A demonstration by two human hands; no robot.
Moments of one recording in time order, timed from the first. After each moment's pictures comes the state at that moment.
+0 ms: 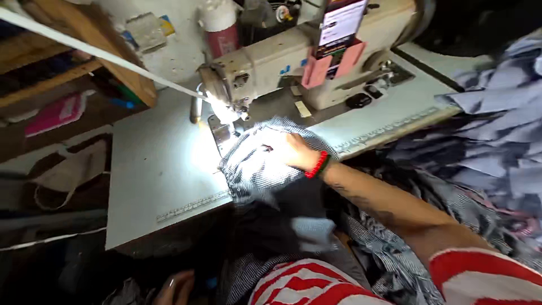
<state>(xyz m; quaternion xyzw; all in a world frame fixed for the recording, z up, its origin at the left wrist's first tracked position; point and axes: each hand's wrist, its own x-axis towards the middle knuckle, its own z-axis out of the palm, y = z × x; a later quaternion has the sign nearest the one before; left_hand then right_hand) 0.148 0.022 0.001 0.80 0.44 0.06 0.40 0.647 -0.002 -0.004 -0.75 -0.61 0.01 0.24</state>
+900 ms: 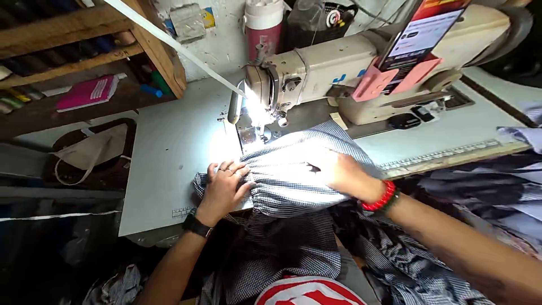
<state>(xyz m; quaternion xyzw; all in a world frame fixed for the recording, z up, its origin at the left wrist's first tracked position) 0.373 0.153 -0.006 0.97 0.18 0.16 0.09 0.654 -0.042 -0.012 -0.75 -0.64 0.01 0.18</state>
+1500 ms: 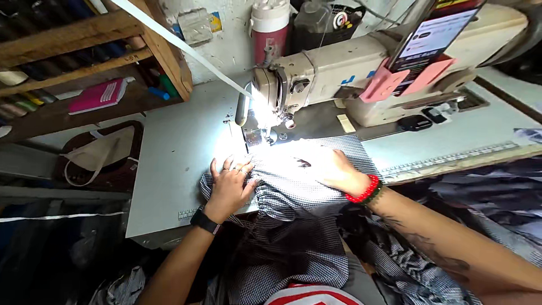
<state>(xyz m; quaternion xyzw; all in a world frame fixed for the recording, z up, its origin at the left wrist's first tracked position) 0.381 0.159 -0.008 0.97 0.22 0.11 0.07 0.643 -0.004 -0.012 -0.75 -0.63 0.00 0.18</state>
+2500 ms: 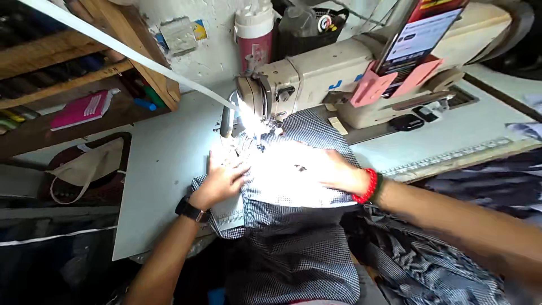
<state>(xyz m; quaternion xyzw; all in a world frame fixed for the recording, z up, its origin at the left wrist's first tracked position) 0.413 0.210 0.010 0.98 0.10 0.06 0.14 0.665 0.005 0.006 -0.76 -0.63 0.04 0.14</state>
